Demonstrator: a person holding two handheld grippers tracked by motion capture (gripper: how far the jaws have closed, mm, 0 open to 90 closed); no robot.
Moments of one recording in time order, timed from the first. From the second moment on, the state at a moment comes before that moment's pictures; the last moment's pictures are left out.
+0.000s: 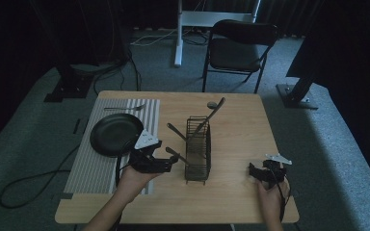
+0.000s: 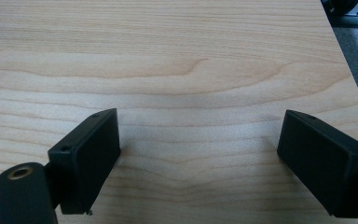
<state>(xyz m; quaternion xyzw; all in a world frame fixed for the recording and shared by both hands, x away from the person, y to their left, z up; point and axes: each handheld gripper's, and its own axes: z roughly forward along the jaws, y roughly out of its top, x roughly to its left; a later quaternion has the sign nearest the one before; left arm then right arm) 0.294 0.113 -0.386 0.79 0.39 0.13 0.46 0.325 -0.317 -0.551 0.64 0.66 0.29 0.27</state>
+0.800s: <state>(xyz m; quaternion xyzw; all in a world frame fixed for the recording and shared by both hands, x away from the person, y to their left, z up) 0.294 0.109 -0.388 0.79 0.36 0.11 0.49 0.325 -0.317 -0.551 0.64 0.66 0.29 0.27</state>
